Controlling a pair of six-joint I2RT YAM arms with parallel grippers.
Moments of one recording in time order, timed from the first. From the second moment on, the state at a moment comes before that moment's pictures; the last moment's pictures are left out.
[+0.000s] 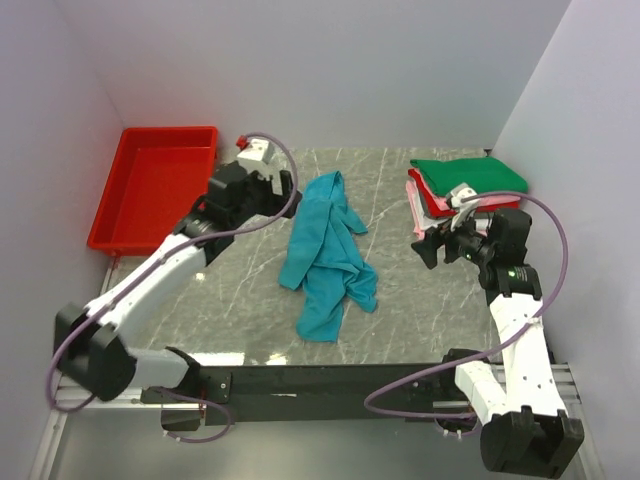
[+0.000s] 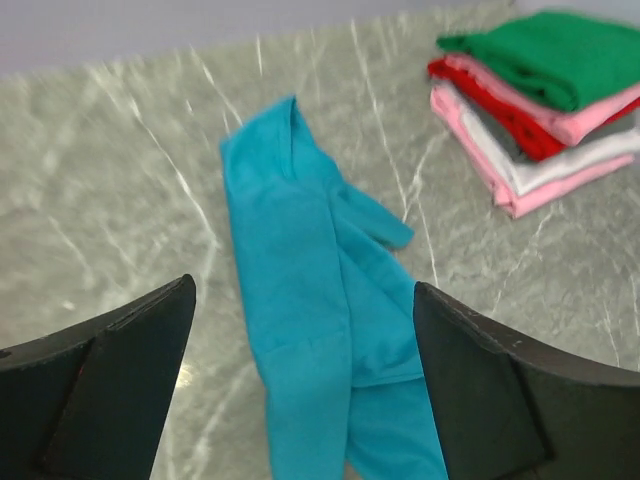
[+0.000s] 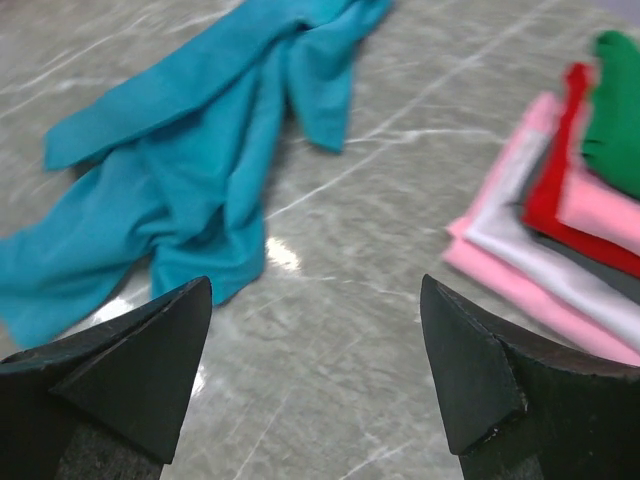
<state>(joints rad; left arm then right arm) -0.52 1.32 1.12 -0.10 0.00 -0.26 -0.13 0.85 0.81 -0.45 -0.68 -0.33</state>
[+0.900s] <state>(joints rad) -0.72 1.42 0.90 -0.29 0.16 -0.32 0.08 1.12 0.79 -0.53 -0.82 -0.41</state>
